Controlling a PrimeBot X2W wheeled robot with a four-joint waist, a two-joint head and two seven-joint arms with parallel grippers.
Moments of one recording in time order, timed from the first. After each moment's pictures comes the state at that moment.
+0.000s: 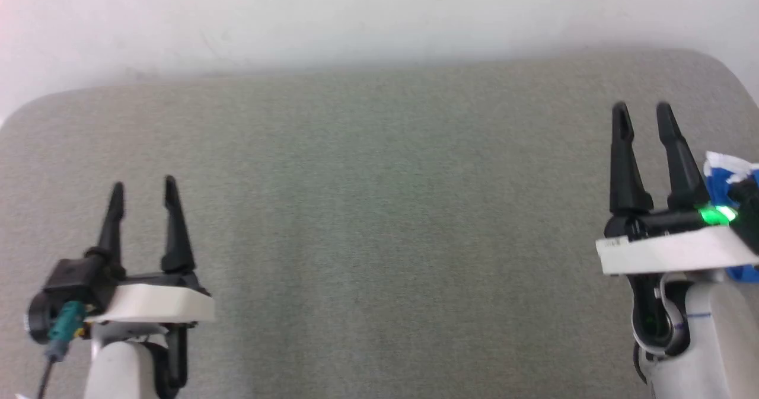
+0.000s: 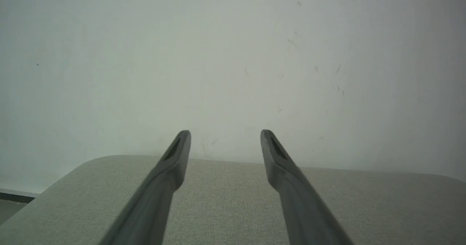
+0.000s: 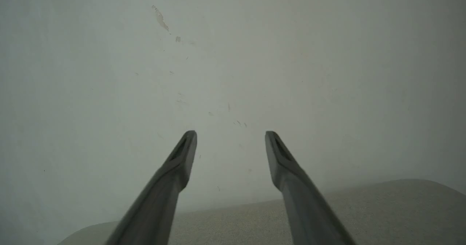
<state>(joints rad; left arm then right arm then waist) -0.15 0.08 0.17 0.08 -0.15 -0.08 -0.26 -0.26 -0.05 -0.01 0.05 0.38 0.13 -0.26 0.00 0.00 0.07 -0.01</state>
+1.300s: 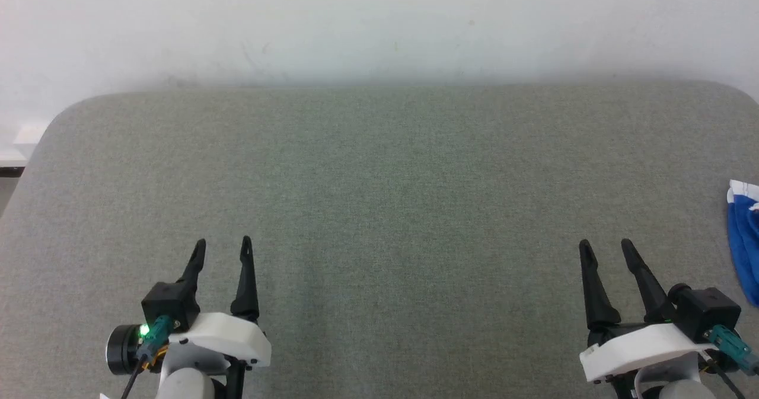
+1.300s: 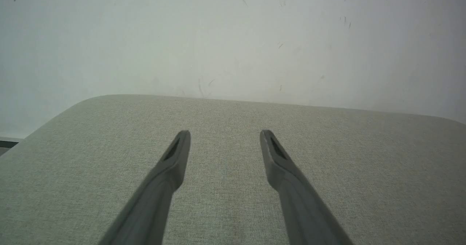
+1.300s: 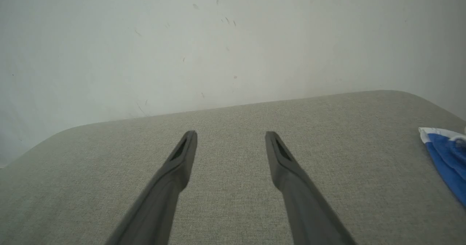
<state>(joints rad) -0.13 0.06 0.02 0.32 -0.12 -0.02 -0.26 -0.02 -0.05 -0.02 0.21 0.24 0.13 -0.26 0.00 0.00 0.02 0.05</state>
